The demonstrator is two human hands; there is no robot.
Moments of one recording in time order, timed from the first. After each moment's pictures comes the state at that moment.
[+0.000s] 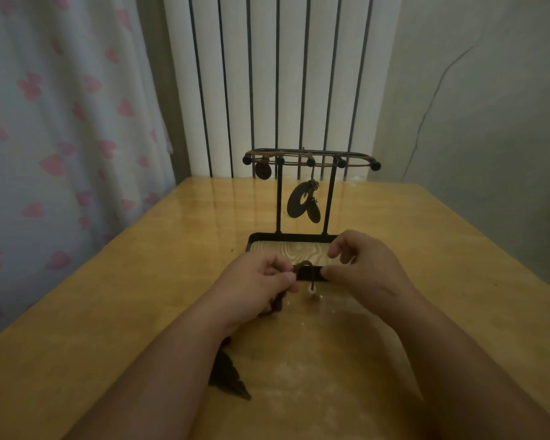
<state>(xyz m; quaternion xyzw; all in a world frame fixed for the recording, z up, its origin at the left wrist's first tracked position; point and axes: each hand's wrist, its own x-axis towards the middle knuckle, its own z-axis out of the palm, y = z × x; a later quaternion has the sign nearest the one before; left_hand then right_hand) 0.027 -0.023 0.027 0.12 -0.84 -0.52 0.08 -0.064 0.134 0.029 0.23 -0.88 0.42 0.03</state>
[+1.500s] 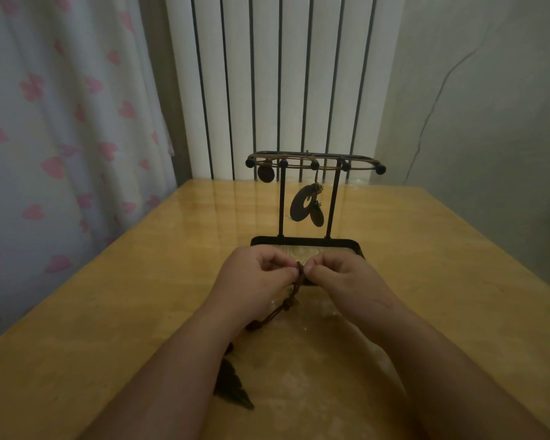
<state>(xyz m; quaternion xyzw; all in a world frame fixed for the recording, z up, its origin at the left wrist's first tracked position) 0.026 -0.020 0.030 0.11 -0.85 -0.48 0.19 -0.051 0.118 0.019 0.30 -0.79 0.52 -0.08</state>
